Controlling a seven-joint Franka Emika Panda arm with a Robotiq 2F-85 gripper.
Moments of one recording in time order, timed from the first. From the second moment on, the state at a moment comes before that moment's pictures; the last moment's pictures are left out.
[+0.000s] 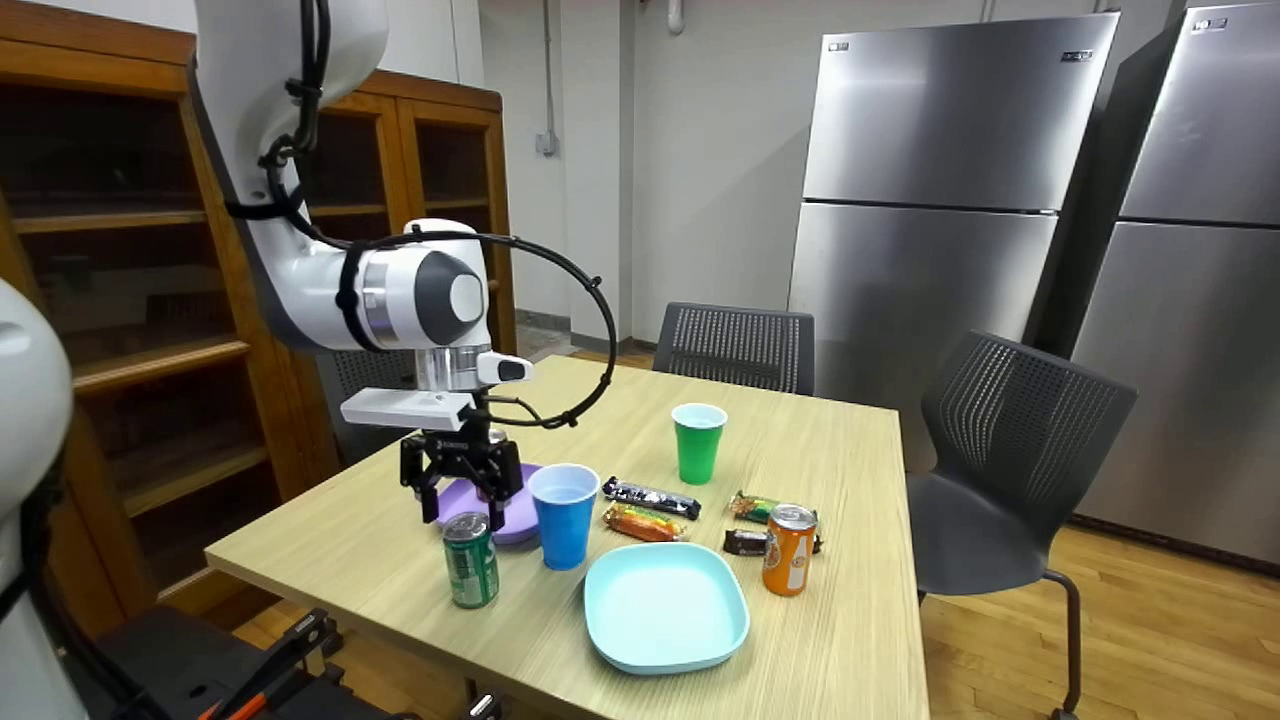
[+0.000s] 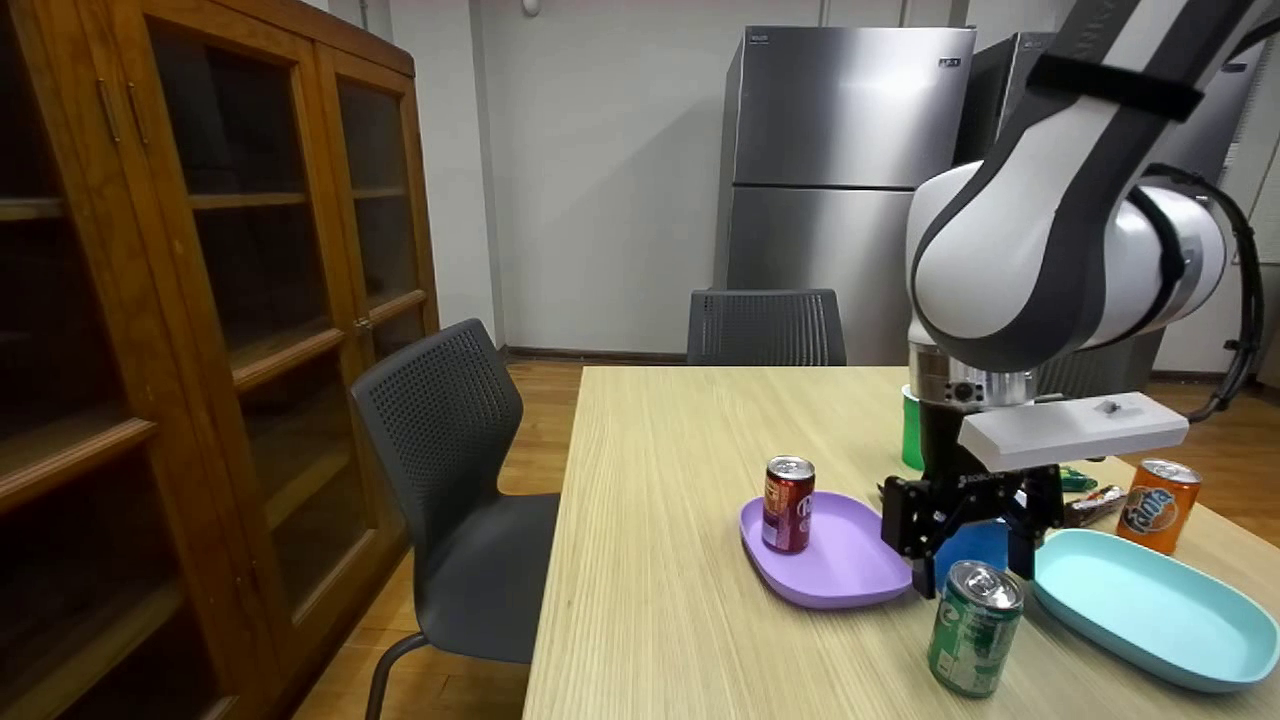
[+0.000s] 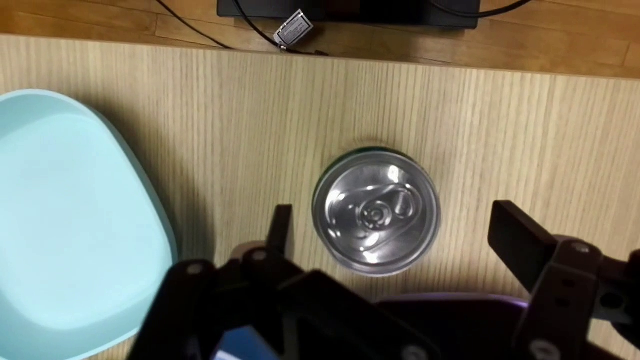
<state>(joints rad) 0.18 0.28 -0.01 -2.55 -0.20 2.64 0.20</state>
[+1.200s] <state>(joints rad) 0.18 0.34 -0.03 -2.54 -0.20 2.67 0.24</state>
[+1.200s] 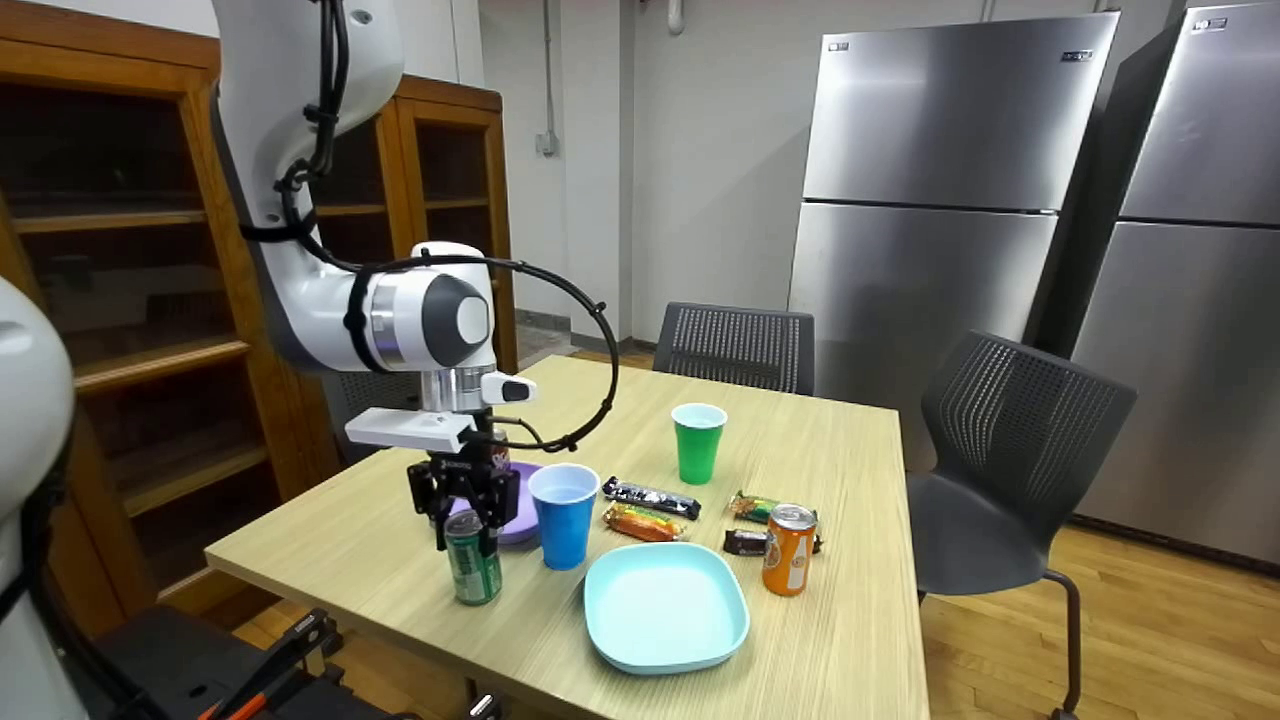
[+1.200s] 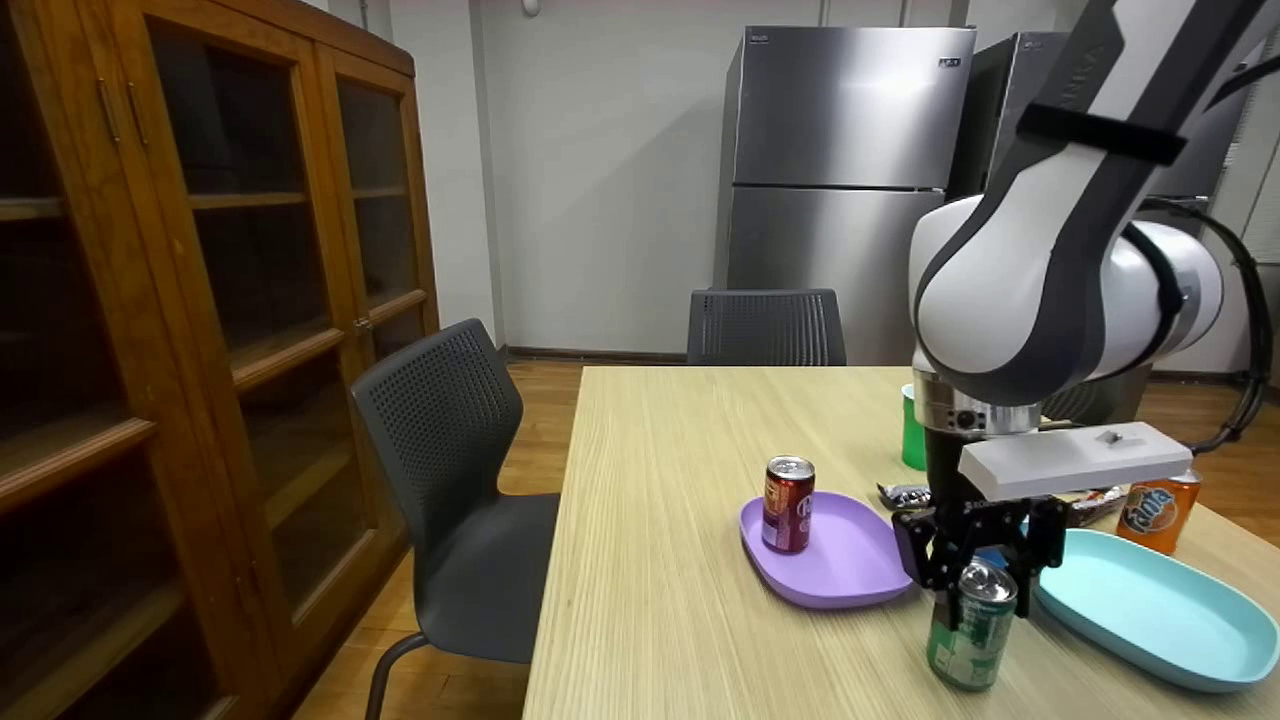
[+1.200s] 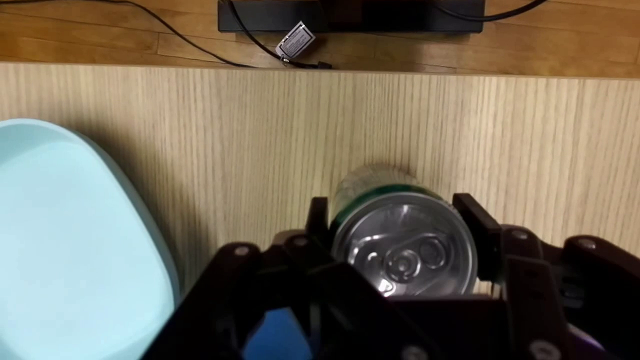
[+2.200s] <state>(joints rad) 0.18 0.23 -0.01 -2.49 -0.18 2.67 0.24</state>
